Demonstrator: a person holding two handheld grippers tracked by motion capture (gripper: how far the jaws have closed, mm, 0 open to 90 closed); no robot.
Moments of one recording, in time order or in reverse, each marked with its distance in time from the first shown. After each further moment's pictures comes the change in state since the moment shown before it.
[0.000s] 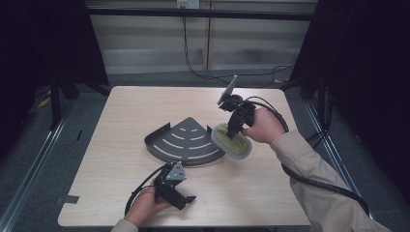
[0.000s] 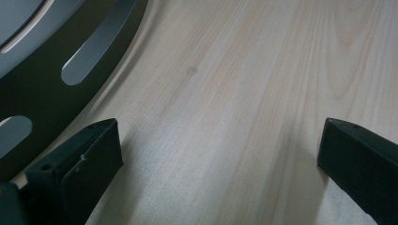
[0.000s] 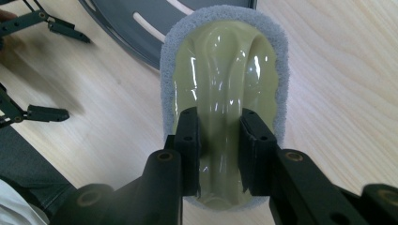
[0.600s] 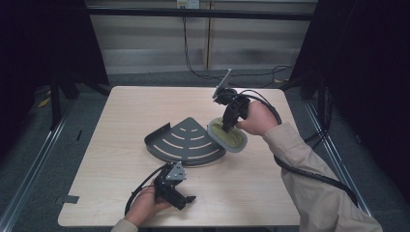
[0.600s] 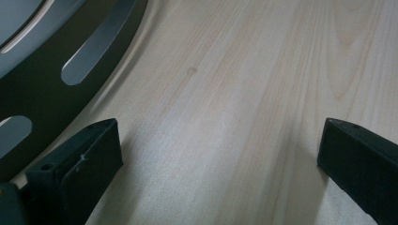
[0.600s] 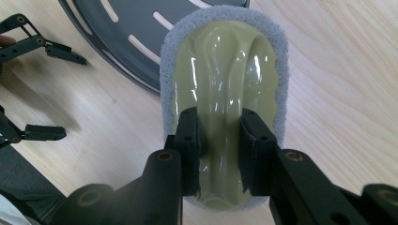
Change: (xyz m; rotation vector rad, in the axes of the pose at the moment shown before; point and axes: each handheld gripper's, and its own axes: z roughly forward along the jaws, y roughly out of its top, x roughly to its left) left arm 0.000 0.000 0.000 0.001 -0.003 0.004; right arm -0.003 0.023 -0.001 -0.008 -0.012 -0.005
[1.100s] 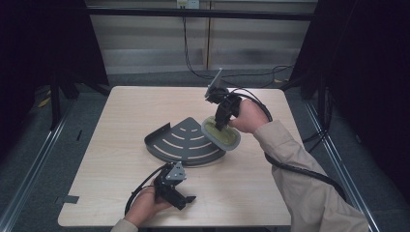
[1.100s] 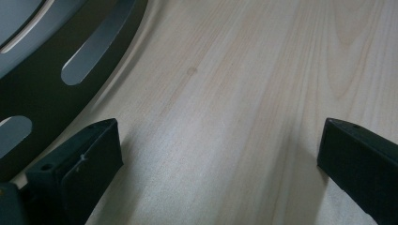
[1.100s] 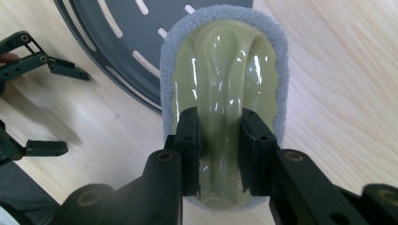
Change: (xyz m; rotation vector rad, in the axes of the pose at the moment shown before) left arm 0.000 0.000 0.000 0.002 0.003 0.000; right arm 0.008 0.020 0.007 0.001 -0.008 -0.013
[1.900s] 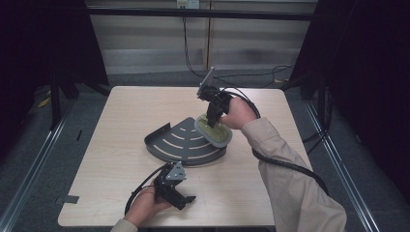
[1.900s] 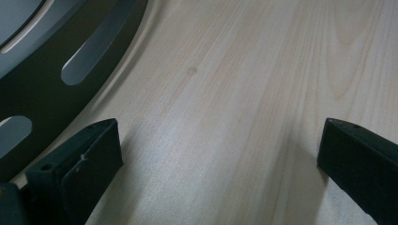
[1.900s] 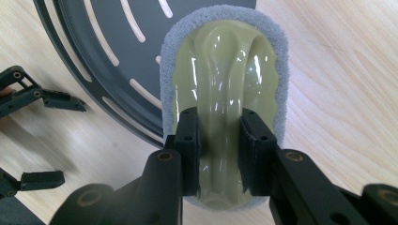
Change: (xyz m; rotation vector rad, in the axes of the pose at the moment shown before) left arm 0.000 0.000 0.000 0.002 0.000 0.002; right arm 0.000 0.027 0.017 -0.006 -0.003 0.008
